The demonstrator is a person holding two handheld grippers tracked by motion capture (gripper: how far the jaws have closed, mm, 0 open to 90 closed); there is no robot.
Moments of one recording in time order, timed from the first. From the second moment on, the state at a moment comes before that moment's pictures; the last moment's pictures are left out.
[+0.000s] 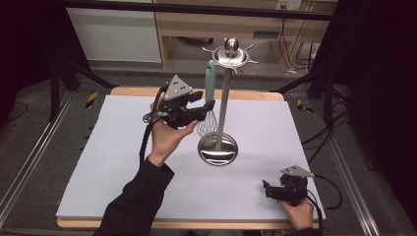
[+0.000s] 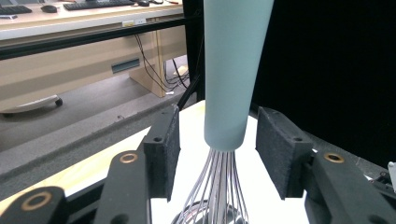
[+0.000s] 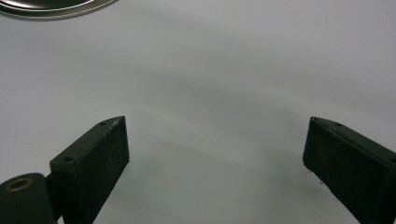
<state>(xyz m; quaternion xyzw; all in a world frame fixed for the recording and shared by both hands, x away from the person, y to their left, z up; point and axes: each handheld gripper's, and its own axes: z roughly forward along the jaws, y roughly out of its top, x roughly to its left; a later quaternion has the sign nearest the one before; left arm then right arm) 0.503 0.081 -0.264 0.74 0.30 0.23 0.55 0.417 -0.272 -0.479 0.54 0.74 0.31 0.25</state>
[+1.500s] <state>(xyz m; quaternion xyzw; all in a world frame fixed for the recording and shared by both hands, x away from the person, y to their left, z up) 0.467 0.180 -0.405 0.76 0.38 0.21 0.48 0.413 -0.276 -0.480 0.54 0.74 0.30 0.26</state>
